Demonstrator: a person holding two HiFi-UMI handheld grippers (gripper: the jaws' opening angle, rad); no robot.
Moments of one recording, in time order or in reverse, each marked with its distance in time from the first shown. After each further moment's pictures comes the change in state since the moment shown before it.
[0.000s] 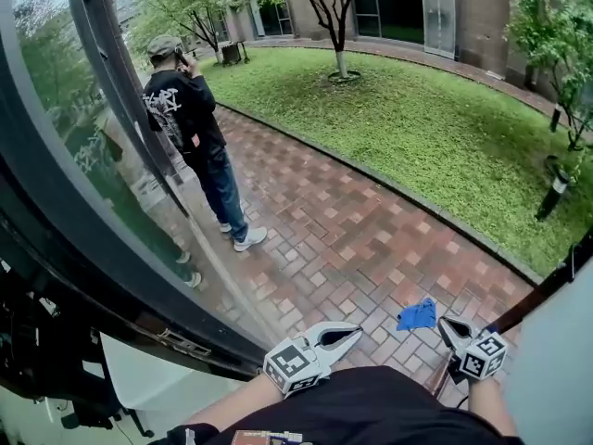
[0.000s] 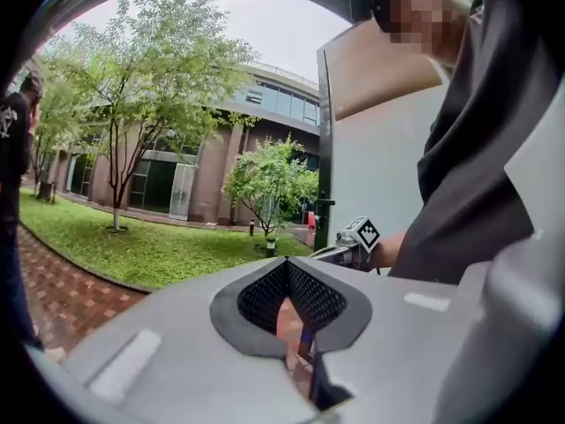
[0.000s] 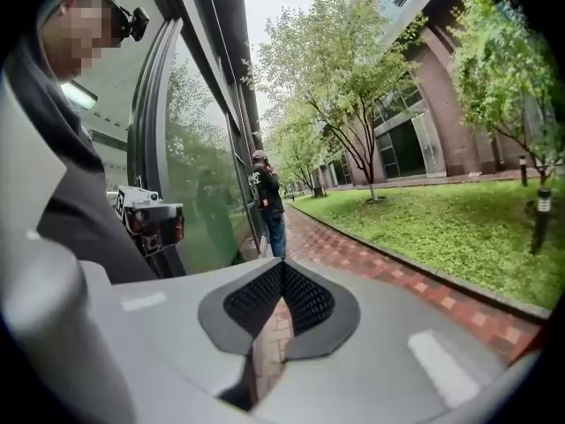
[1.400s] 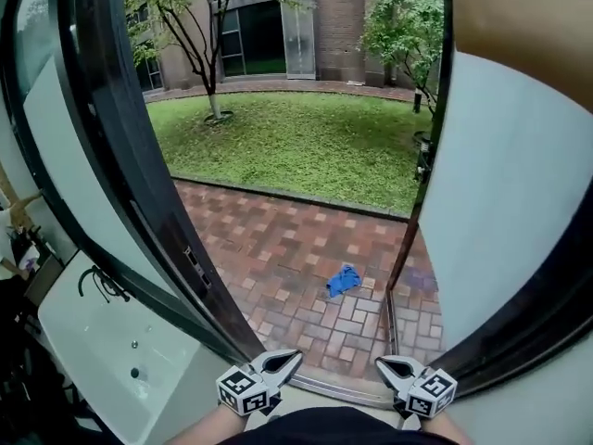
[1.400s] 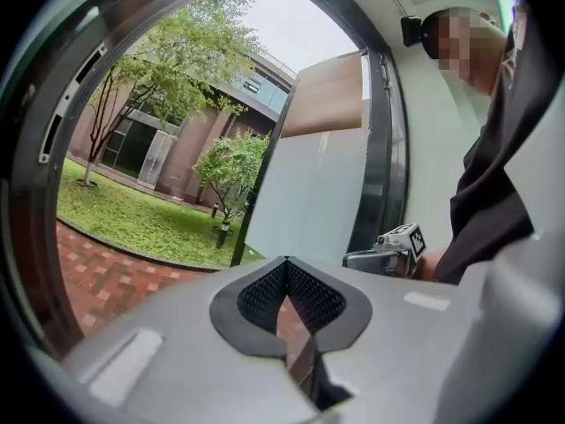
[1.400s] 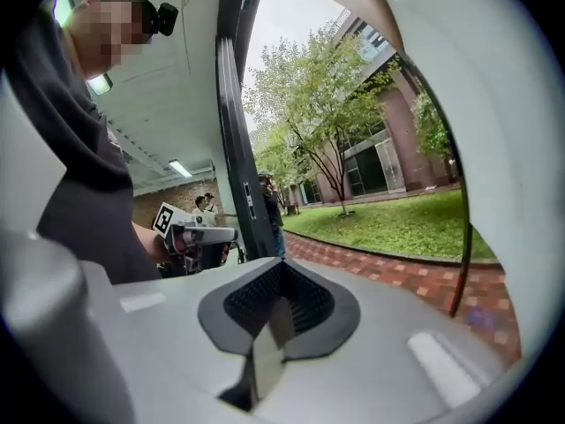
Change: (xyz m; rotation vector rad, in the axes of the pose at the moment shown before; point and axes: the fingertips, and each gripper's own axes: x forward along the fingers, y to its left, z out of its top) left arm -0.269 -0.241 -0.046 -0.179 0.029 -0.233; right arm -0.224 0.444 -0.112 0.057 -0.151 -0.235
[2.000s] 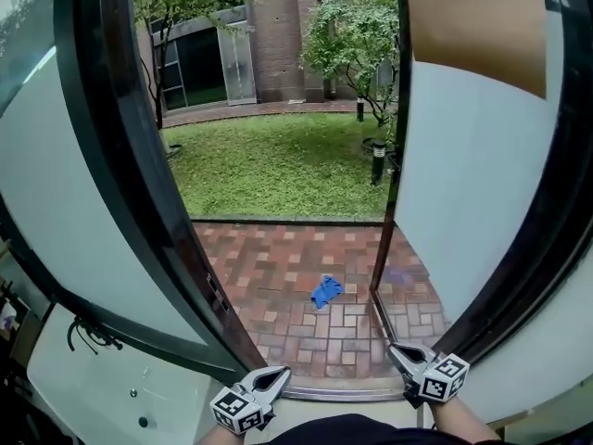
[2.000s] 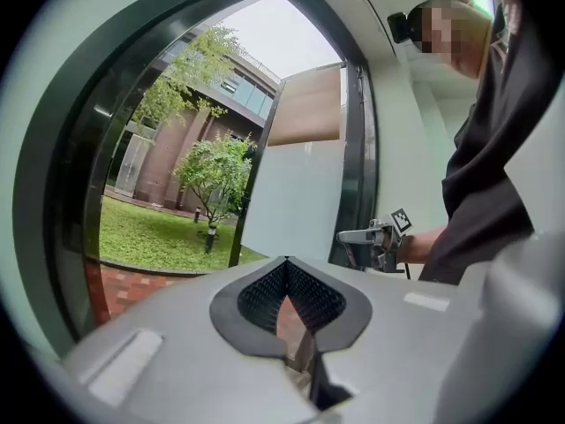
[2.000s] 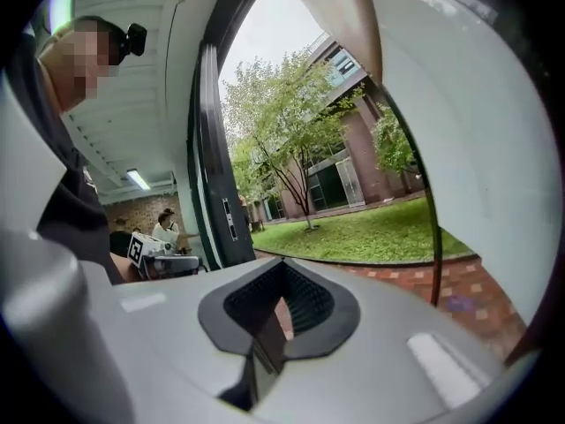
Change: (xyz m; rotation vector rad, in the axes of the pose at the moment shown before) left arm -0.115 0.064 -0.008 0.092 0.009 -0.139; right arm 0.036 0.057 0.015 0.072 -0.130 -0.253
